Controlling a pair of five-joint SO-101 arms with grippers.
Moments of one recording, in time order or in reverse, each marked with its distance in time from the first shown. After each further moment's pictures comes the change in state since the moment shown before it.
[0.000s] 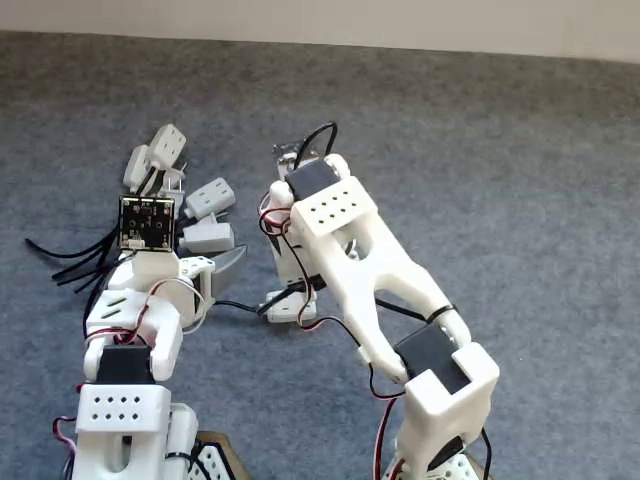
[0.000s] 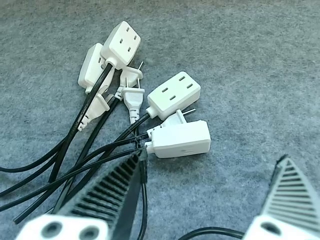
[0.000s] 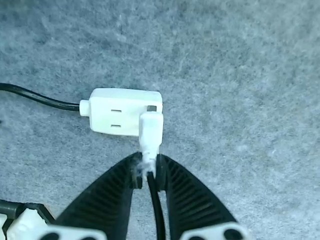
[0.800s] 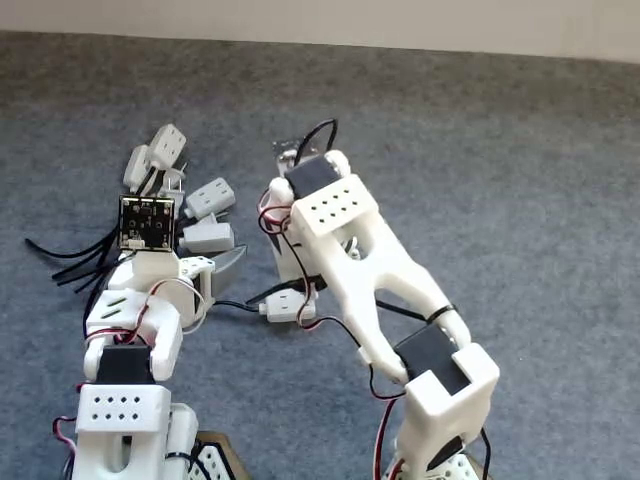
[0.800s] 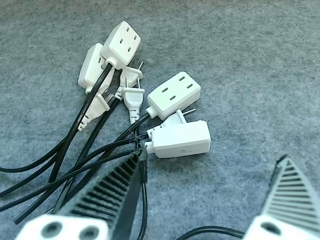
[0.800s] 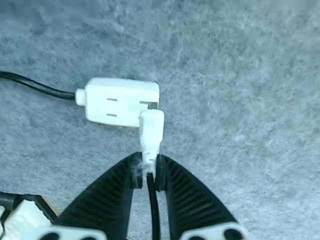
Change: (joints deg) left arm 0.0 0.0 0.0 0.0 0.0; right arm -0.2 -1.1 -1.4 2.5 0.0
